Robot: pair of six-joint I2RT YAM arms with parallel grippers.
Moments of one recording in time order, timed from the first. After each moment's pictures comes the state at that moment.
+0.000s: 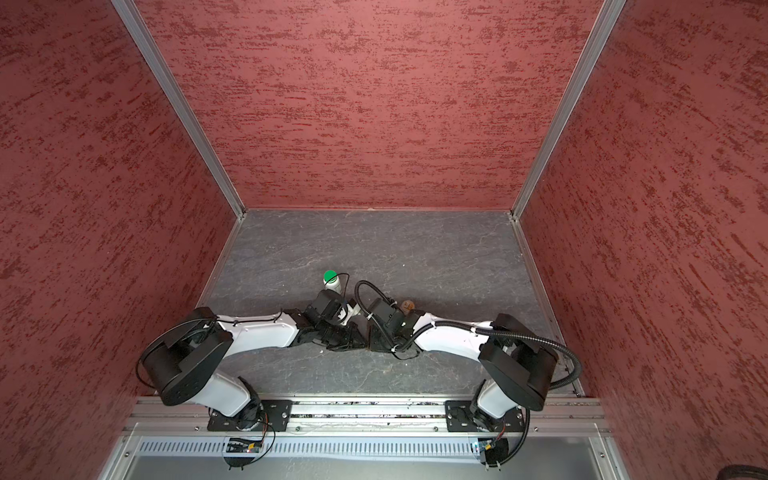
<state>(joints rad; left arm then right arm) -0.74 1.55 0.60 -0.05 0.58 -0.79 0.97 1.55 0.82 -0.40 -0.10 0.99</state>
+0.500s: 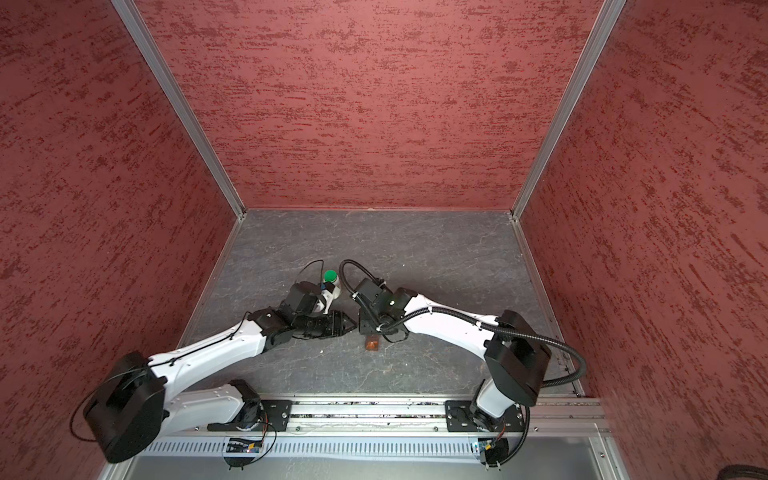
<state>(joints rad) -0.64 1.13 0.60 -0.28 0.37 -0.74 0.97 1.63 1.17 -0.71 0.00 0.91</state>
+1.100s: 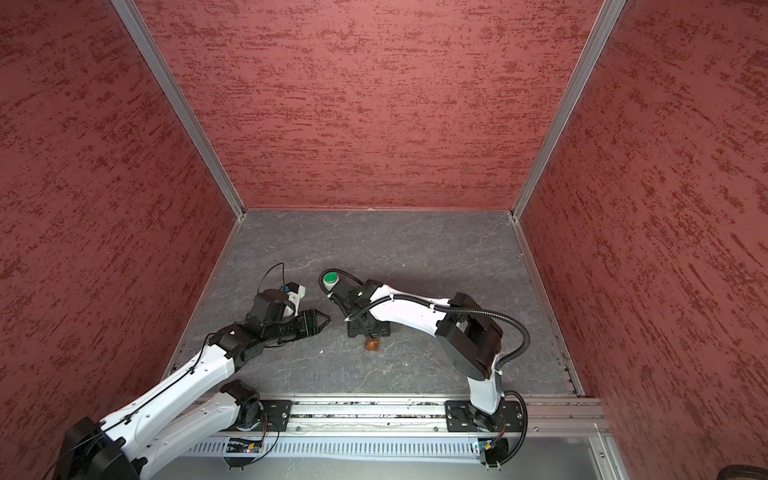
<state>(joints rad) -0.48 0.87 0.49 -0.41 0.27 -0.72 1.00 1.90 1.40 -0.95 0.05 0.98</state>
